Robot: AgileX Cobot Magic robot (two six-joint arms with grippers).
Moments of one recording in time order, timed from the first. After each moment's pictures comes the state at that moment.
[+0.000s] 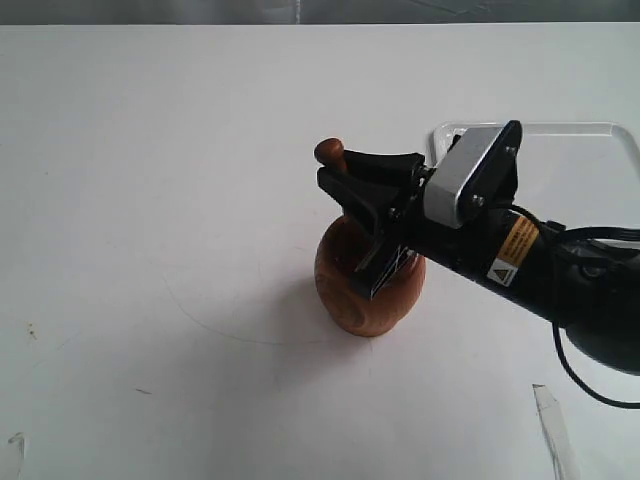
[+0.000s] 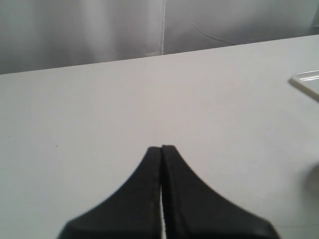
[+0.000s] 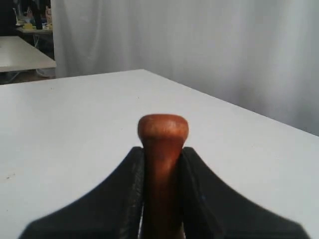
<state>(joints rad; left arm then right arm) 0.02 0.00 0.00 0.07 0.44 0.35 0.70 1.79 -0.37 -0.41 -1.30 0.08</state>
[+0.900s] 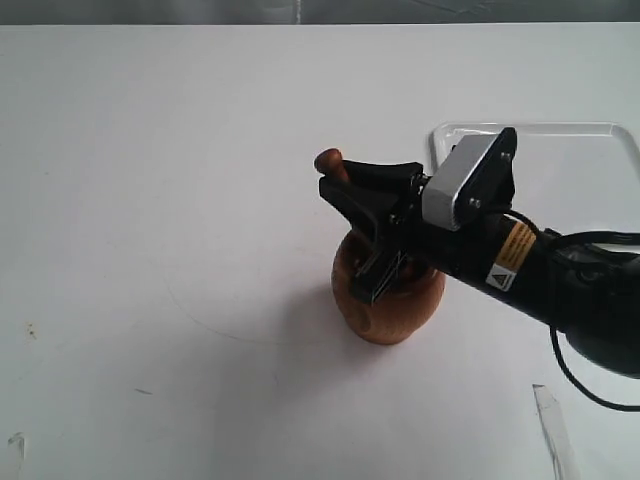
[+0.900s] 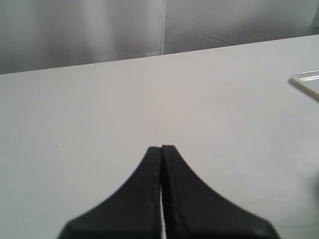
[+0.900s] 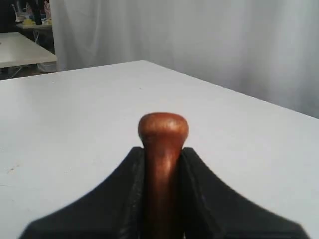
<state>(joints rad) 0.02 0.00 0.00 0.07 0.44 0.35 0.70 1.80 -0.37 -0.41 -1.28 0.10</state>
